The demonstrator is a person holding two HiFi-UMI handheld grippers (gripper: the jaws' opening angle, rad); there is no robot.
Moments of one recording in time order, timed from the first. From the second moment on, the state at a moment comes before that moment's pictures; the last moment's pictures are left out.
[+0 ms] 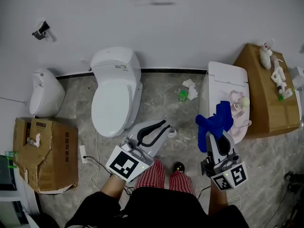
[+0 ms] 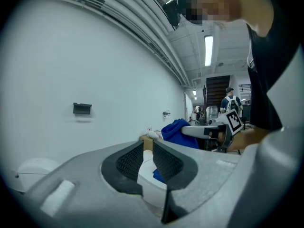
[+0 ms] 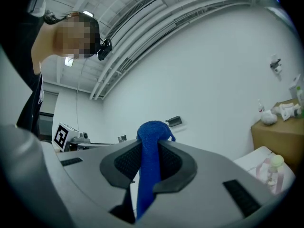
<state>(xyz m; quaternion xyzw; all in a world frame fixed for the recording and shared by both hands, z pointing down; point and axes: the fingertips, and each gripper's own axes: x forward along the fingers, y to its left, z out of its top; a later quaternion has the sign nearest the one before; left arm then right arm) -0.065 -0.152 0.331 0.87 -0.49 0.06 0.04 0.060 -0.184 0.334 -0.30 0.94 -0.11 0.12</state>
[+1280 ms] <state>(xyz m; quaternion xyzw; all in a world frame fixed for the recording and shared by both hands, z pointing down) -0.041 -0.184 0.437 0.89 -0.43 0.08 0.11 0.074 -0.200 0.436 -0.35 0.92 -0.16 0.06</state>
